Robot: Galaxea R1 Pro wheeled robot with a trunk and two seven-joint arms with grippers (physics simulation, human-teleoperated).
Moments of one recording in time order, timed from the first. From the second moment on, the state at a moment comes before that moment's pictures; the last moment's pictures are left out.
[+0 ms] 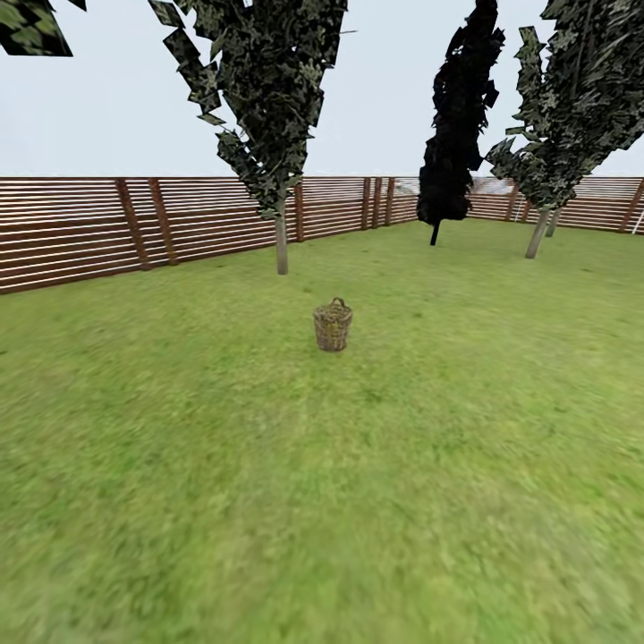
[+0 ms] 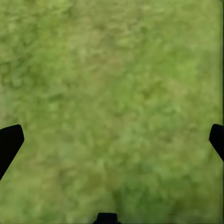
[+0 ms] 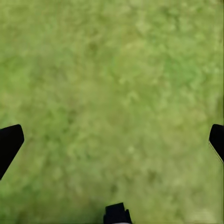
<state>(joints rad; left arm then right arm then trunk) -0.18 -0.06 -0.08 -0.19 -0.01 -0.45 0.17 -0.19 -0.04 -0.16 -0.33 -0.07 -0.21 0.01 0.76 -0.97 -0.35</state>
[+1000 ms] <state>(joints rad) -0.18 -0.06 -0.08 -0.19 -0.01 -0.45 0.17 -0.19 -0.04 -0.16 -0.33 -0.07 -0.20 0.01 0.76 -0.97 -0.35</state>
